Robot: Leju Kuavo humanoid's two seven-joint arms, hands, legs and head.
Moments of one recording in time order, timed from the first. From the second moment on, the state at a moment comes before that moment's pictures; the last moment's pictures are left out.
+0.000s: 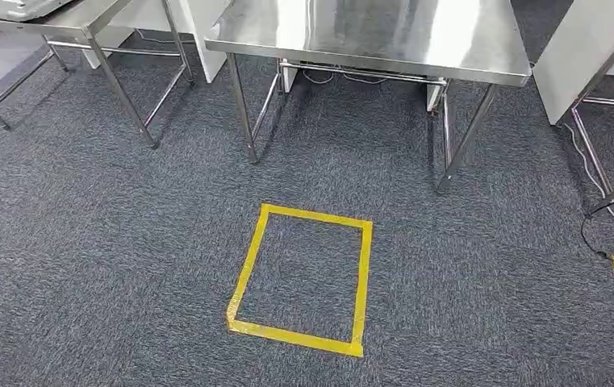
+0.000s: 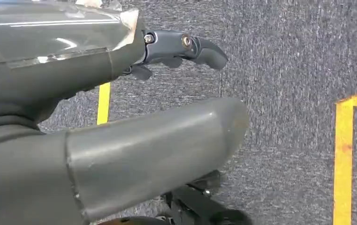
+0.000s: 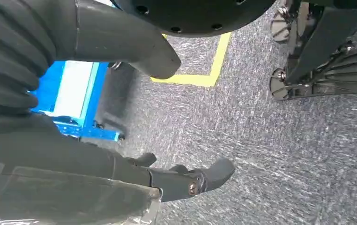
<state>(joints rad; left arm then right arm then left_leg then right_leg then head) -0.07 -0.07 0.60 -0.20 -0.53 0.29 -0.43 -0.08 0.12 -1.10 -0.19 1.13 0.02 0.04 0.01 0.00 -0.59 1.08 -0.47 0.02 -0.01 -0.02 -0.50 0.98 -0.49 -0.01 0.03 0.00</state>
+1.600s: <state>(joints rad) -0.04 -0.06 0.71 -0.20 -0.49 0.37 -0.45 -0.08 0.08 -1.04 -0.19 1.22 0.08 0.07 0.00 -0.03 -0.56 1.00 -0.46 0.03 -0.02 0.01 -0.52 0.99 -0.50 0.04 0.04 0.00</state>
